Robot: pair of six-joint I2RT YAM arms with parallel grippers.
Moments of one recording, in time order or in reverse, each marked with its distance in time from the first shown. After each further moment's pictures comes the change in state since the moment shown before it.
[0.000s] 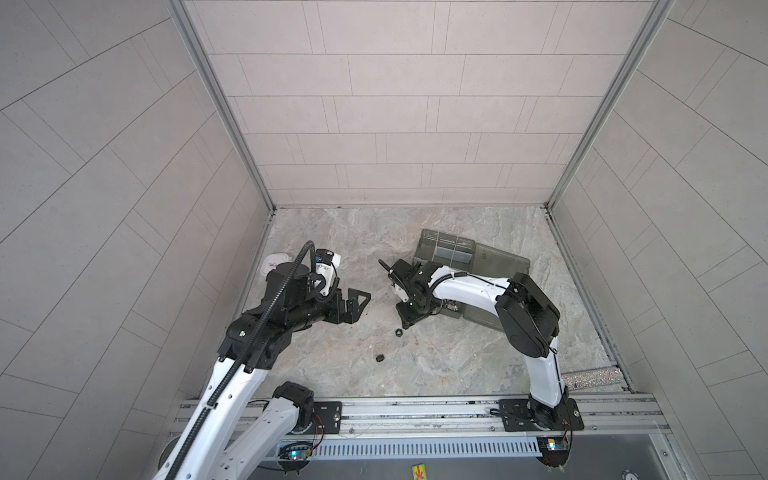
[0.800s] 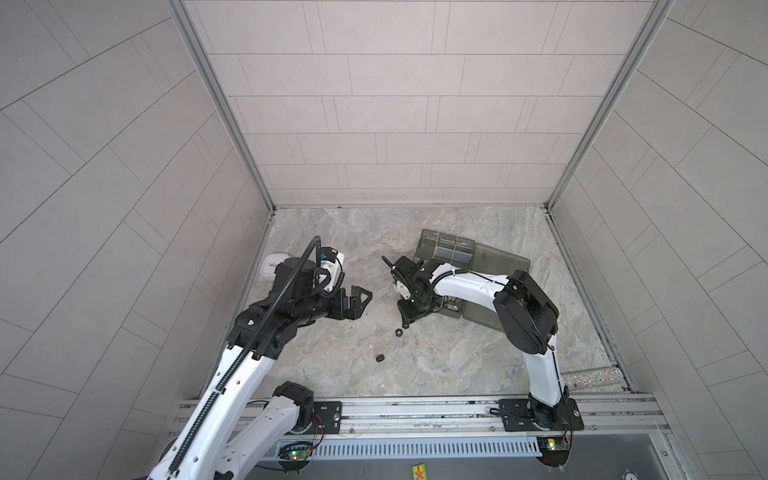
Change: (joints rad) left arm 0.000 0.064 0.002 -0.003 -0.009 0.001; right arm -0.036 0.021 0.004 0.016 -0.038 -0.005
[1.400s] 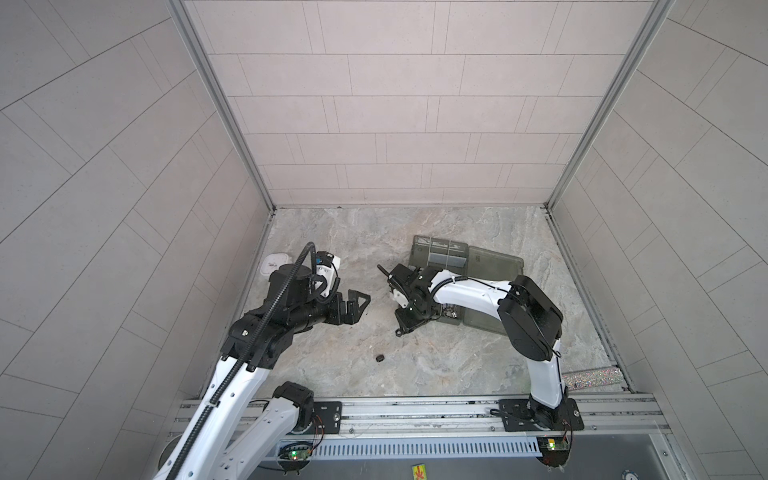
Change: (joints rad) left arm 0.000 -0.054 -0.024 -0.005 0.002 -0.026; right arm 0.040 -0.041 -0.043 -0.002 -0.016 0.011
